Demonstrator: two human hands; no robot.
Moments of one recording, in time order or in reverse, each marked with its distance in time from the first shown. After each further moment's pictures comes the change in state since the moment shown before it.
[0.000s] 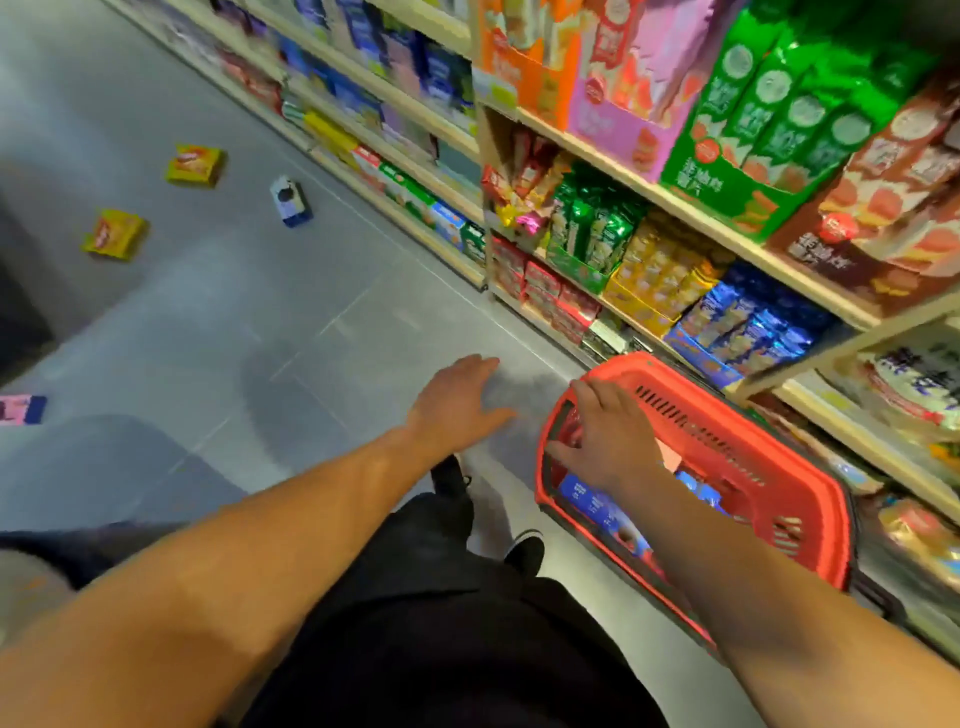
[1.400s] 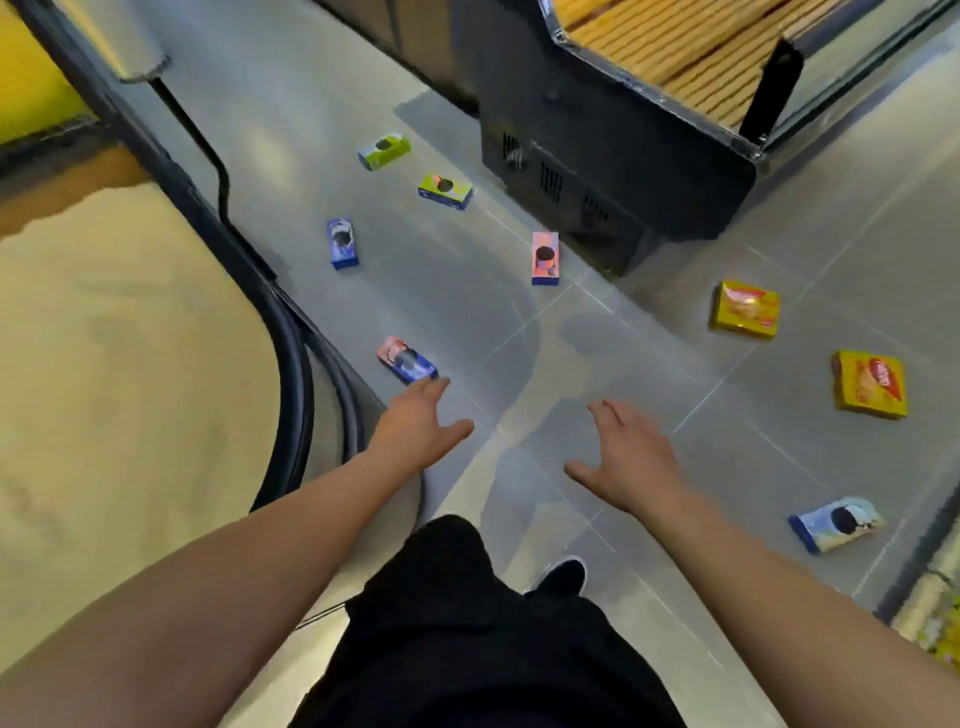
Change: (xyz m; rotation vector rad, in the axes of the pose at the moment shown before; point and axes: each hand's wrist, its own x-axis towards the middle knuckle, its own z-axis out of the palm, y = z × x) left_hand -0.213 -0.593 -0.266 -0.679 0.843 -1.530; right_hand 0.346 -0.859 0.090 -0.635 -0.359 -1.475
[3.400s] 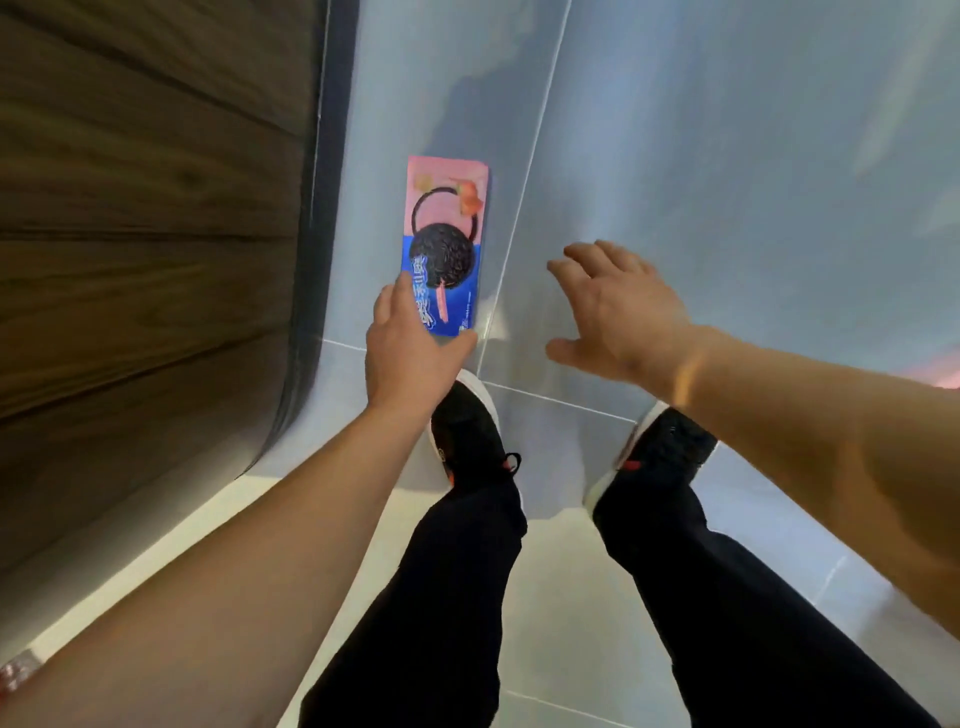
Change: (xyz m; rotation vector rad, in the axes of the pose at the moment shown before) left_hand 0.606 -0.307 0.297 -0.698 0.310 -1.281; right_hand 0.833 -0.200 0.386 -0.622 -0.707 -1.119
